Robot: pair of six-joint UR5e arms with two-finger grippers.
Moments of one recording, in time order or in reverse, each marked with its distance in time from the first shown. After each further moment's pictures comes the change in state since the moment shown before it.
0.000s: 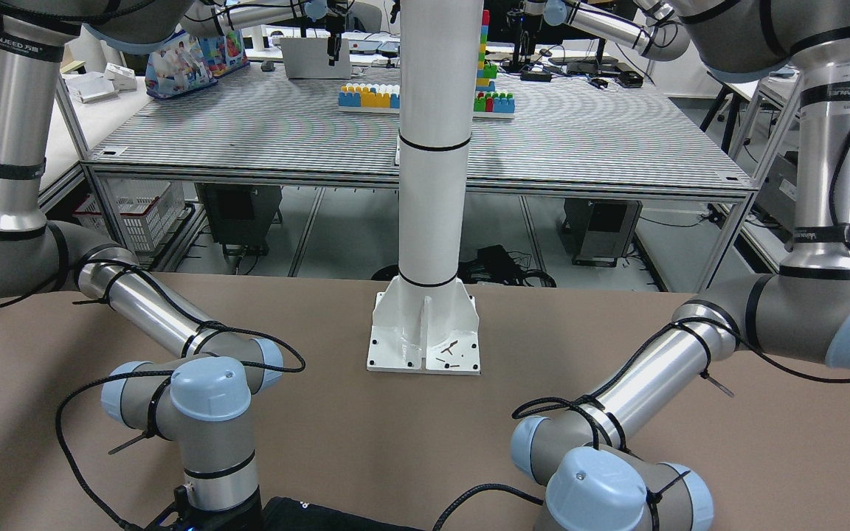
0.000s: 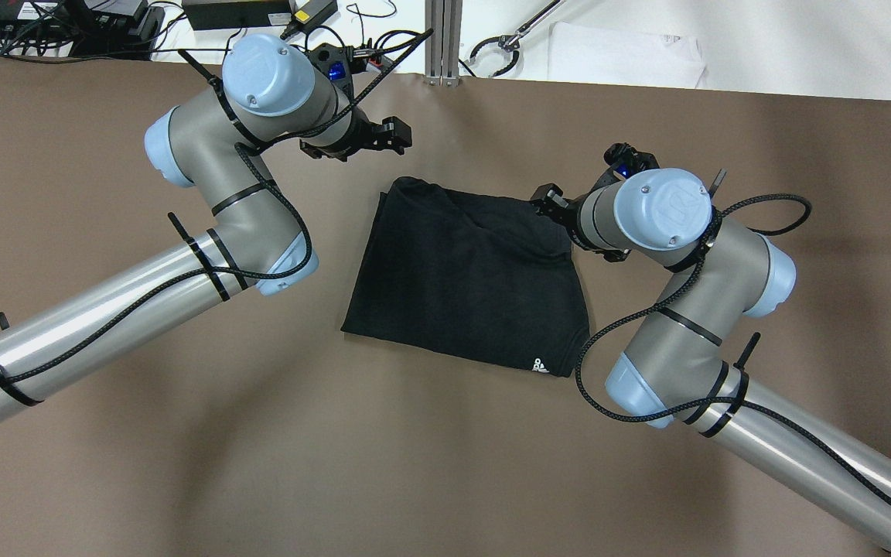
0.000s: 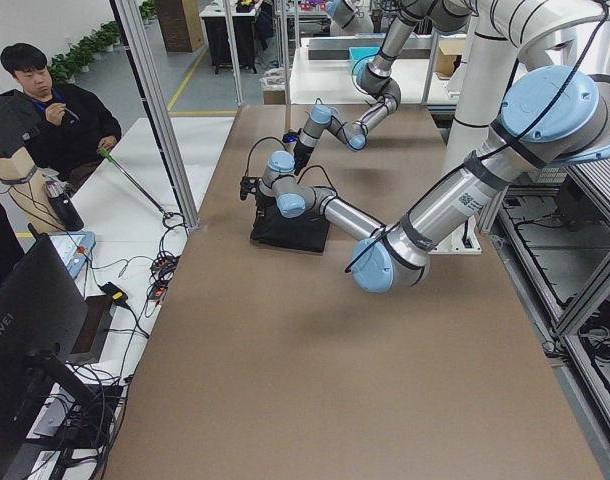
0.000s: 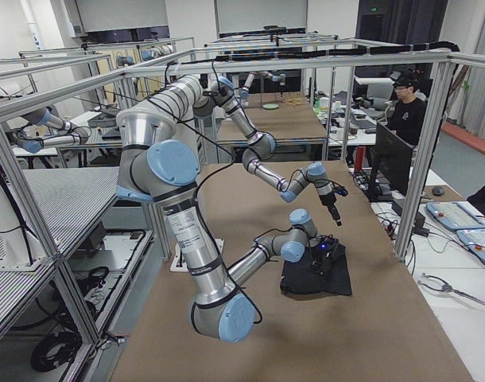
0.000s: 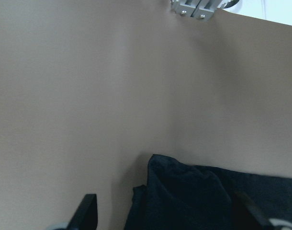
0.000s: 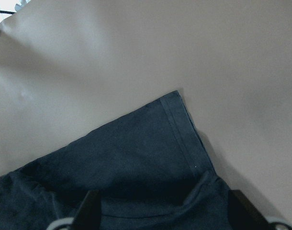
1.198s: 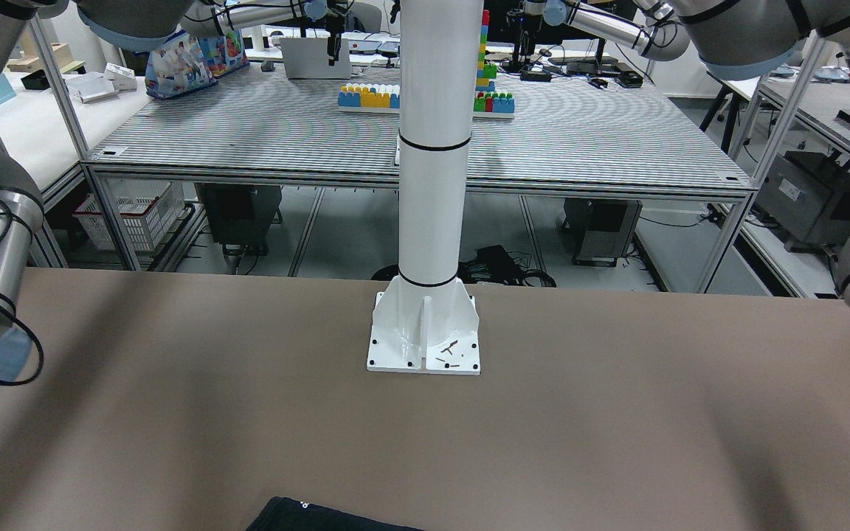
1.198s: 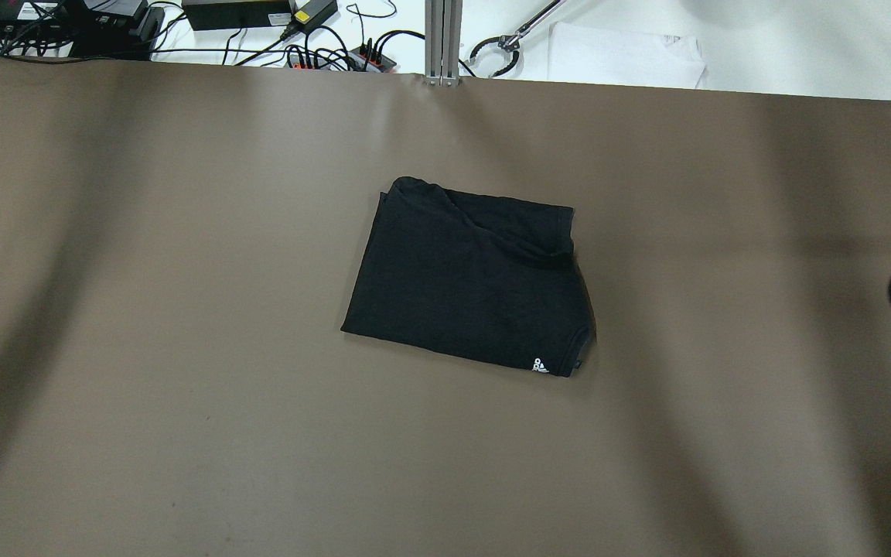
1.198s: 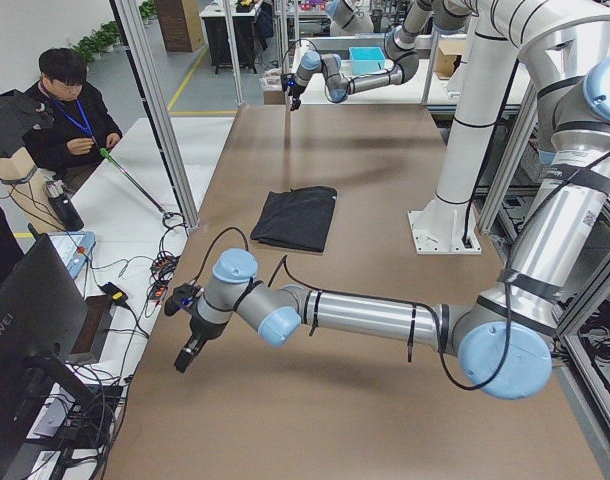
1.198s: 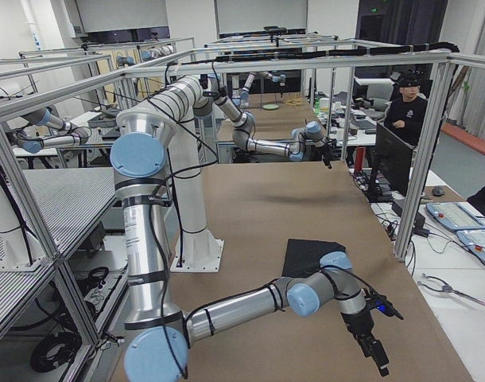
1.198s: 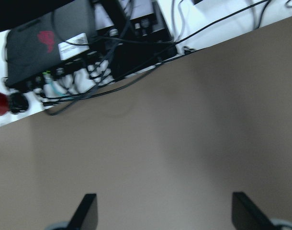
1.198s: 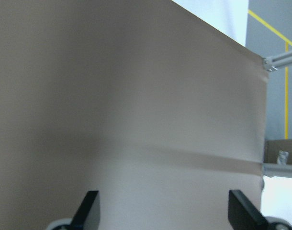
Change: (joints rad) left arm -0.579 0.503 -0.104 -0.011 -0.136 0.942; right arm 0.526 -0.407 0.112 -0.190 0.029 -1.424
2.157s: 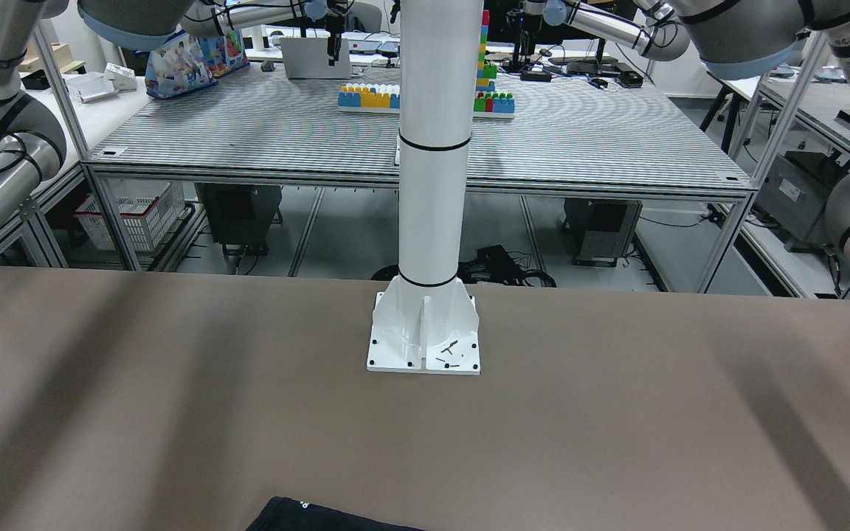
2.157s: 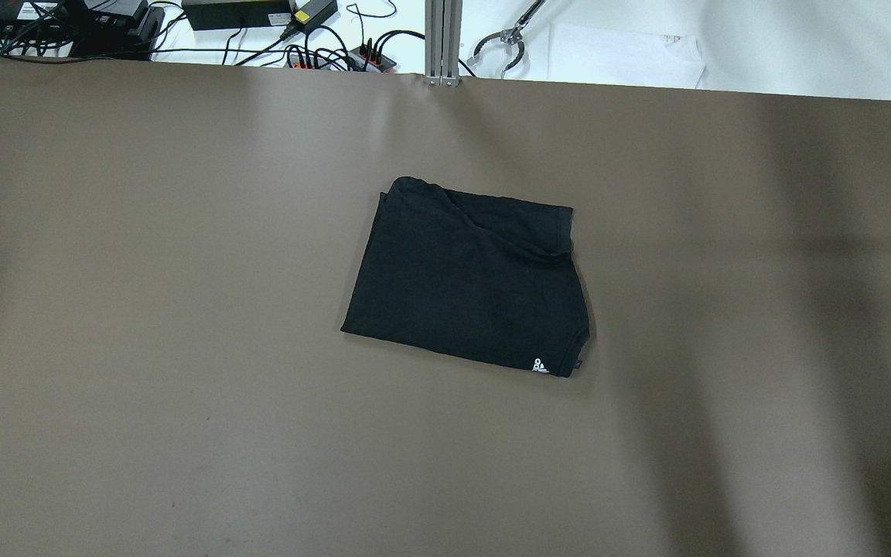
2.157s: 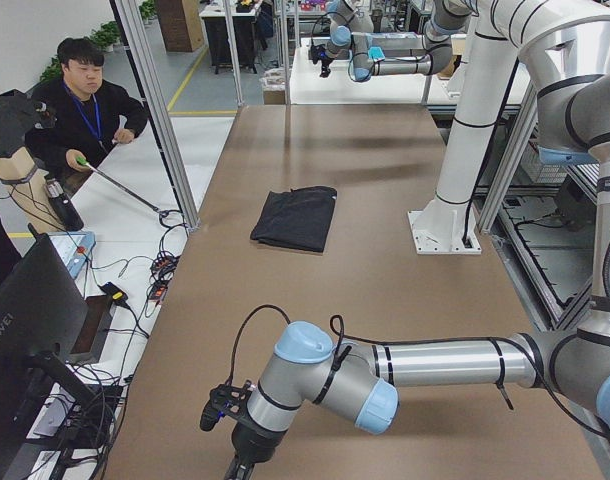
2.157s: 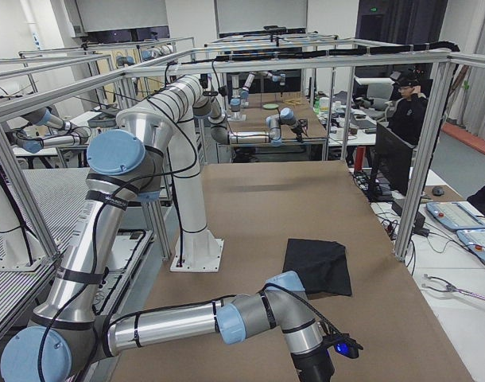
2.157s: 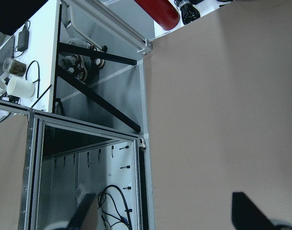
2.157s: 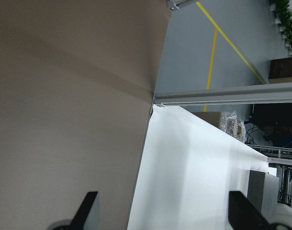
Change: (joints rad) left arm -0.222 0.320 -0.171 0.056 0.257 0.238; right arm 0.213 -0.338 0.234 -0.008 -0.155 -0.340
